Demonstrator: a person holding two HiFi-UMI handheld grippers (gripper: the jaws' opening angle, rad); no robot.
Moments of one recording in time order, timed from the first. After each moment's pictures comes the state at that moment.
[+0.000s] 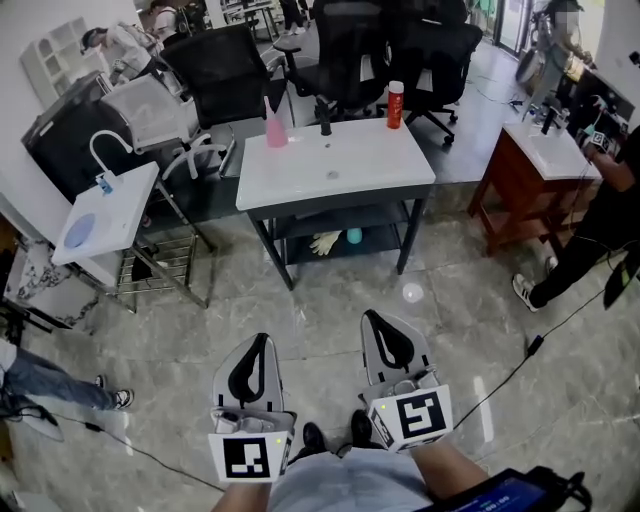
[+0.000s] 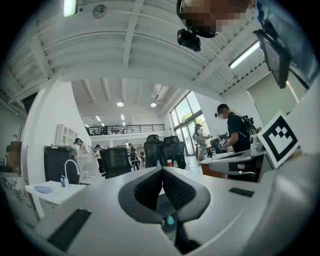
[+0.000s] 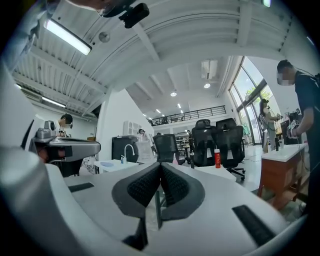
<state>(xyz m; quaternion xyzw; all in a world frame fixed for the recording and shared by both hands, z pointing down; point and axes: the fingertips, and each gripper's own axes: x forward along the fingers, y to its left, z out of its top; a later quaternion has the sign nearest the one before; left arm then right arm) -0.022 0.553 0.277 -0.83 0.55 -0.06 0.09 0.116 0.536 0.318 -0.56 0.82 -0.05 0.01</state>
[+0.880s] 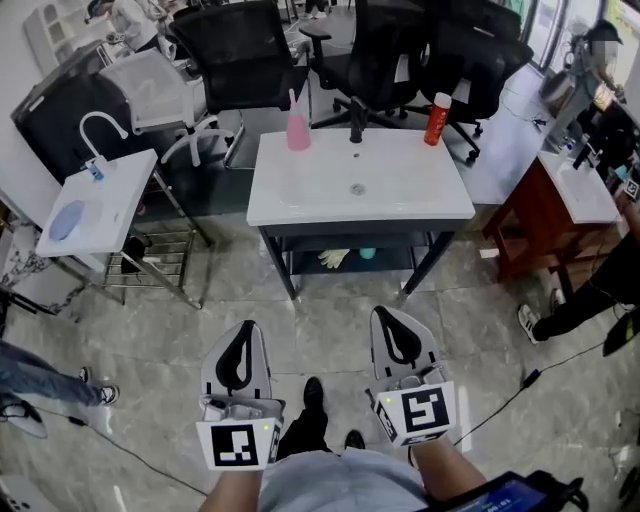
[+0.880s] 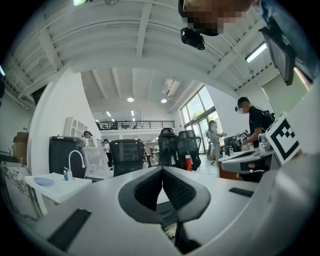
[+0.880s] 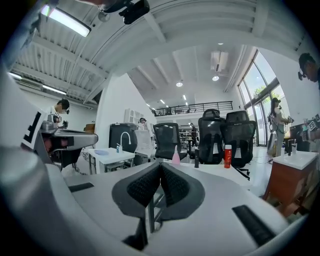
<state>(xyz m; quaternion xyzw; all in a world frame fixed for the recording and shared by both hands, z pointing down) -0.091 0.368 0.306 -0.80 0.59 -0.05 0.06 0.078 0.354 0.354 -0.55 0.83 -0.05 -0.05</state>
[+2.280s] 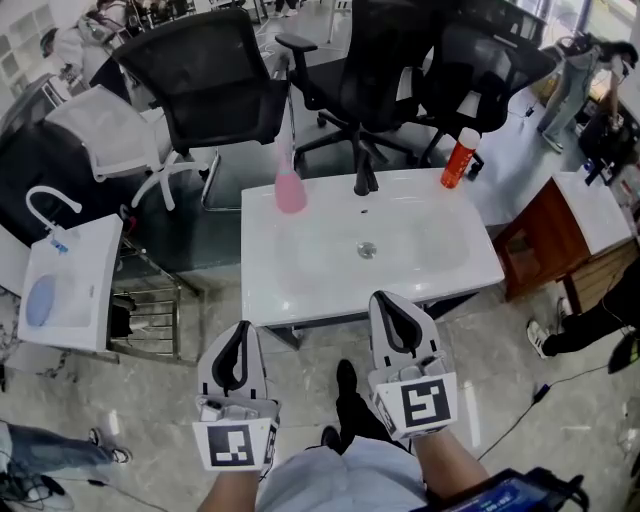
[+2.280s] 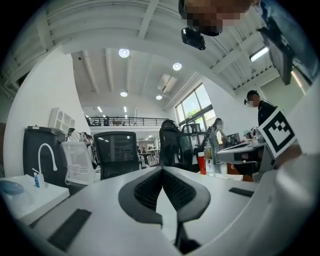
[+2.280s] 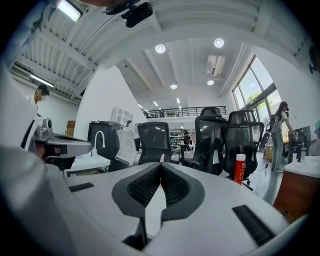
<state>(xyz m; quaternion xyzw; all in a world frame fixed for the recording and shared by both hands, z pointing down) -0.114 0.050 0.326 -0.83 0.55 -0.06 0.05 0.060 0.039 0.348 -0.59 0.80 -0.03 -0.04</state>
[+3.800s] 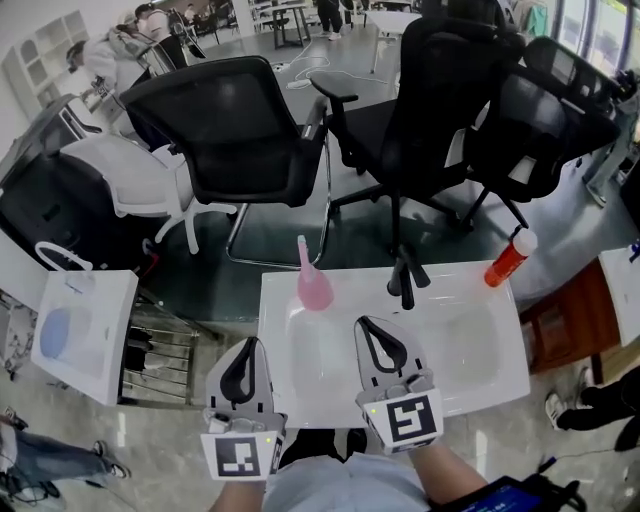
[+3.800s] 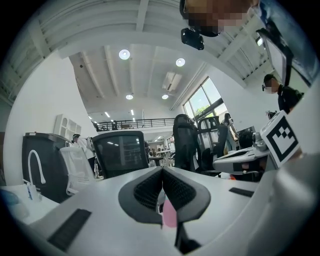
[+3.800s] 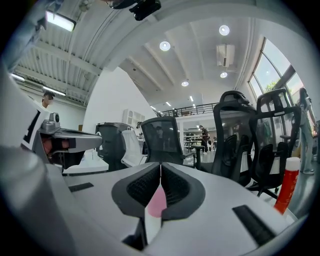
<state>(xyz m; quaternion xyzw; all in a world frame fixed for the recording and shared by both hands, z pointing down) -0.089 -0.165 0.307 -0.79 0.60 -0.07 0.09 0.056 -0.198 0.344 -0.52 0.86 -0.01 -0.02</state>
